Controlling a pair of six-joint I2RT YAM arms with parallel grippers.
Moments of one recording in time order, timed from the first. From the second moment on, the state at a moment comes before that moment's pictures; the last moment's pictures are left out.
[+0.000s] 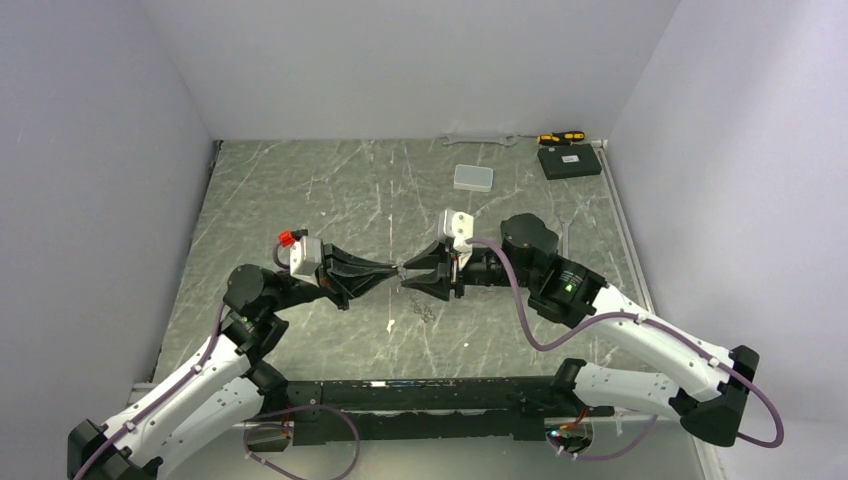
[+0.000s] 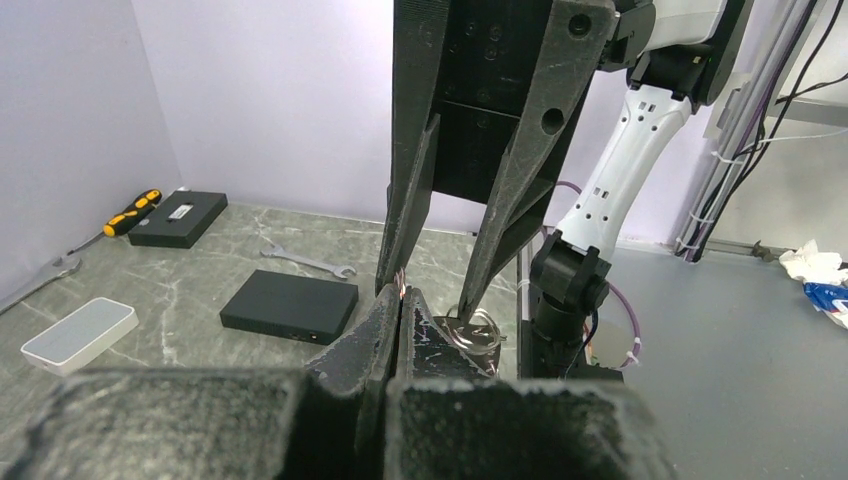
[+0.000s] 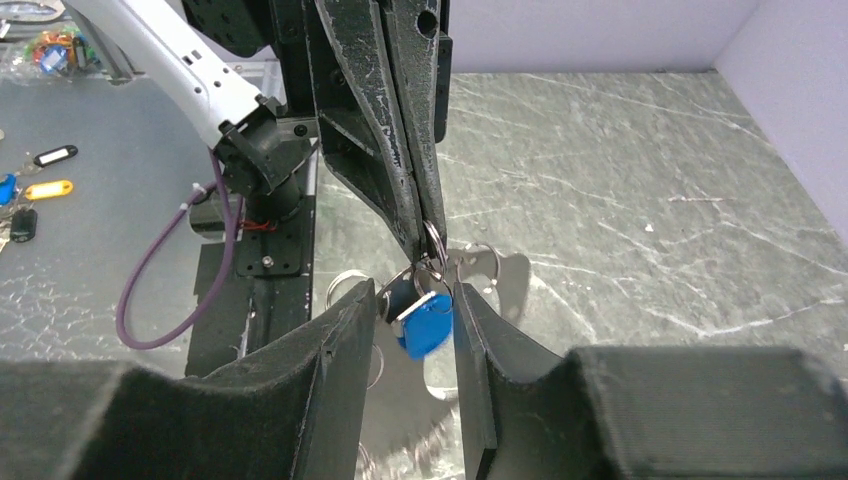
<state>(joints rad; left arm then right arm) -0.63 0.68 0.50 0.58 0.70 -0.31 0.95 1.00 1.01 -0.12 -0.52 -0.14</state>
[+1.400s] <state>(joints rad) -0.63 0.66 0.50 0.60 0.71 -0.32 0.93 1.03 0.99 0.00 -0.58 -0.11</state>
